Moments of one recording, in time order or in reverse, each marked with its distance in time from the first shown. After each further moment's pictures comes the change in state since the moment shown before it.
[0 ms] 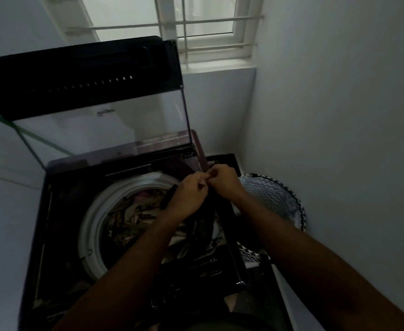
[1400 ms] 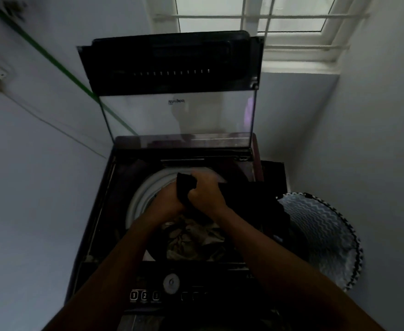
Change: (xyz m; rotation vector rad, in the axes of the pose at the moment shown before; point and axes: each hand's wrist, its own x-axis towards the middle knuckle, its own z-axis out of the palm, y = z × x) left_hand -0.071 -0.090 -0.113 -0.041 0.051 -0.442; right_hand -0.028 -0.119 0.117 0.190 -0.196 -0.469
